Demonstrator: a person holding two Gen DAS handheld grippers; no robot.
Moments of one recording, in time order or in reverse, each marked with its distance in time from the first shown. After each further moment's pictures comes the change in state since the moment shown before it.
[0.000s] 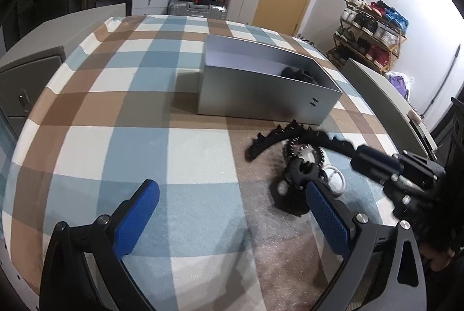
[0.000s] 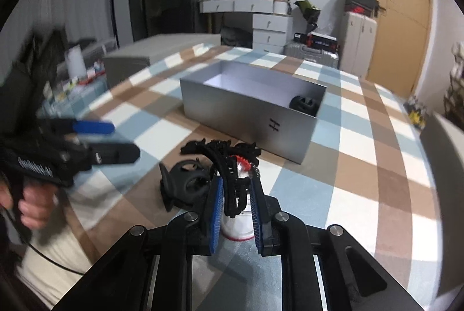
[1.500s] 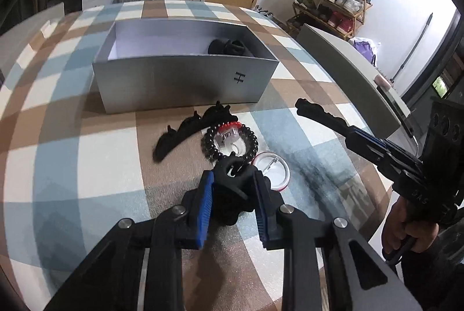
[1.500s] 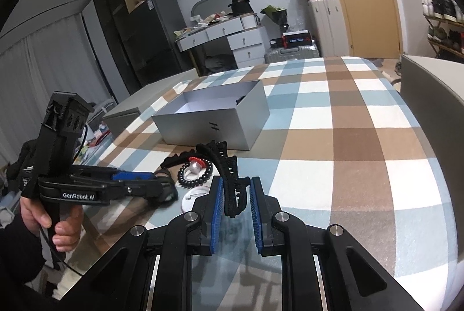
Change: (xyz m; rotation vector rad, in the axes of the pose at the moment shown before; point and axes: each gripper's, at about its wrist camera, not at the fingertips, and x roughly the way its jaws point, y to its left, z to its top) left arm 0.025 -0.054 0.011 0.129 0.137 -0.151; right arm -0.047 -0.073 -0.038 0.252 -0.120 0.071
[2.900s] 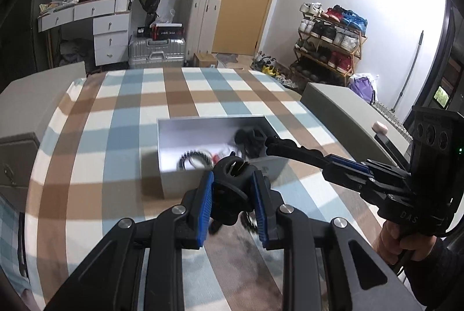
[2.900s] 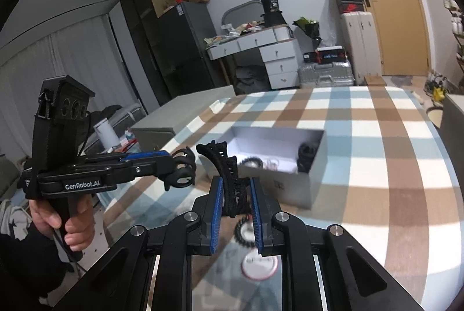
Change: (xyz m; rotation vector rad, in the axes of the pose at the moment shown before) left arm -0.058 0.027 0.050 0.046 -0.248 0.046; right arm 0.028 0.056 0.068 -0.069 -0.043 0.135
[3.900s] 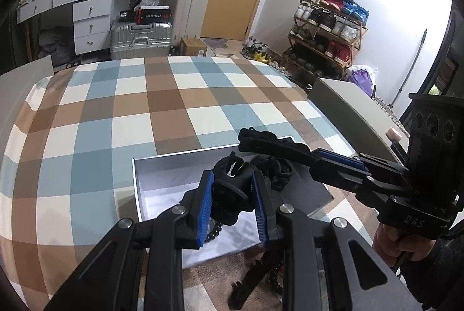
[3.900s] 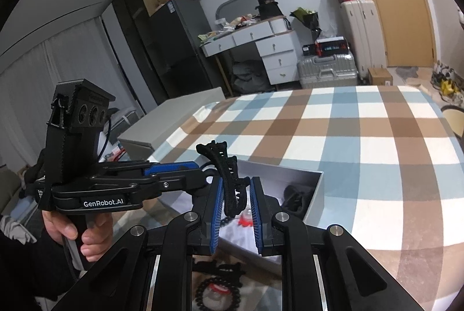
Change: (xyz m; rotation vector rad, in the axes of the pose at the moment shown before) left arm 0.080 0.025 0.038 0.000 0.092 -0.082; right arm 0.077 -0.054 0.039 0.046 0.046 0.014
